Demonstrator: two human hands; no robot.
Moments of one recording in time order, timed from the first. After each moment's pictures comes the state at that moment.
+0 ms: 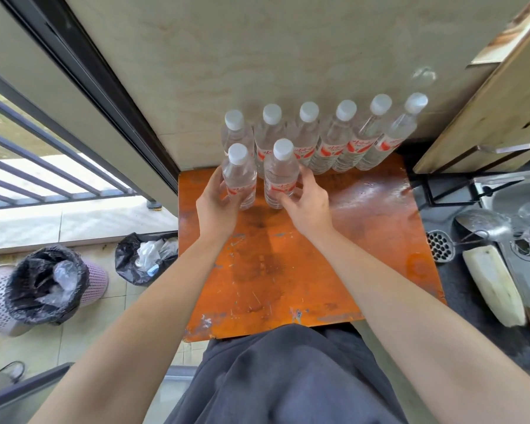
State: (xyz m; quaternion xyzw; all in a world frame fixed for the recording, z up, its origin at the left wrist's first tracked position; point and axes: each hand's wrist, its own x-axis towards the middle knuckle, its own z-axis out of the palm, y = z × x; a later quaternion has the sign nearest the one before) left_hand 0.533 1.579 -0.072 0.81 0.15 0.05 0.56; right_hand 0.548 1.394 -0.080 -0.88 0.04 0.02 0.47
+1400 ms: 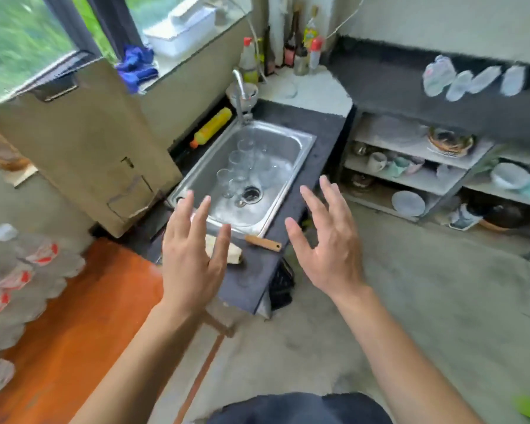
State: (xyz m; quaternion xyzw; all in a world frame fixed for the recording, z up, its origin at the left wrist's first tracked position) left_hand 0.300 1.115 0.083 0.81 -0.47 0.09 0.34; right_hand 0.131 0.973 0.067 -0.84 0.33 -0.41 0.16
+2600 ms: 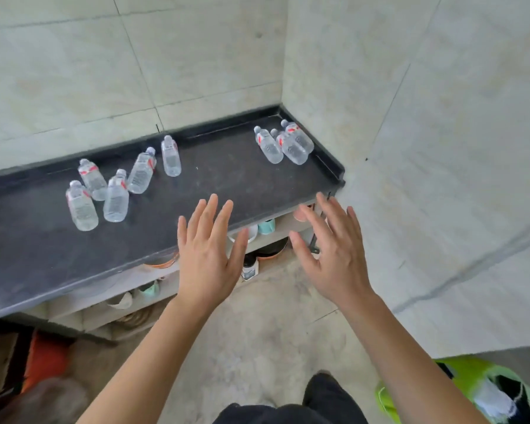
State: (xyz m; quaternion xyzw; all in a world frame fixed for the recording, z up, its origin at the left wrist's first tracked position) left_hand -0.244 0.278 0.093 0.53 -0.79 -0.05 0.31; right_hand -0.455 0.330 0.086 -0.64 0.68 -0.34 -0.07
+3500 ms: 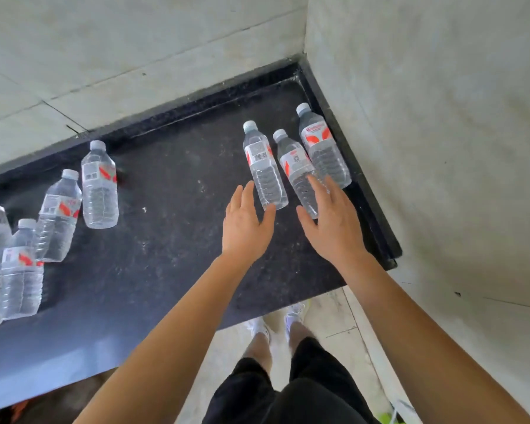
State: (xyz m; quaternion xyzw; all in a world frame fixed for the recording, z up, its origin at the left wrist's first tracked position) left_hand -0.506 -0.199 -0.070 0.68 -0.65 -0.32 0.11; right_hand -0.675 -0.170 -0.103 -0.63 0.73 -0.18 0.19
